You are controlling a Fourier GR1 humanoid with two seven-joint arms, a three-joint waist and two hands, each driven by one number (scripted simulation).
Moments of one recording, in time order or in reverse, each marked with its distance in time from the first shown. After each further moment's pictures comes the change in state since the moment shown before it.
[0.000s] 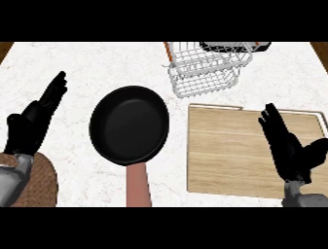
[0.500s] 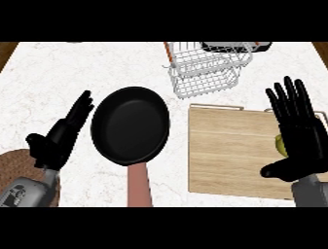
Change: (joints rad) left arm 0.079 -0.152 -0.032 0.049 0.079 -0.065 -0.124; right arm -0.080 0.000 -0.091 -0.105 -0.255 0.344 -0.276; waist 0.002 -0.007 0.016
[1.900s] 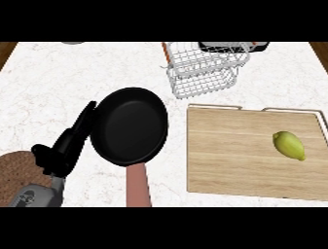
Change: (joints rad) left arm 0.046 -0.075 0.035 0.095 -0.005 -0.102 -0.111; right arm 0.489 -0.536 -0.397 -0.201 0.655 0.180 -0.414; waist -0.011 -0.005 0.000
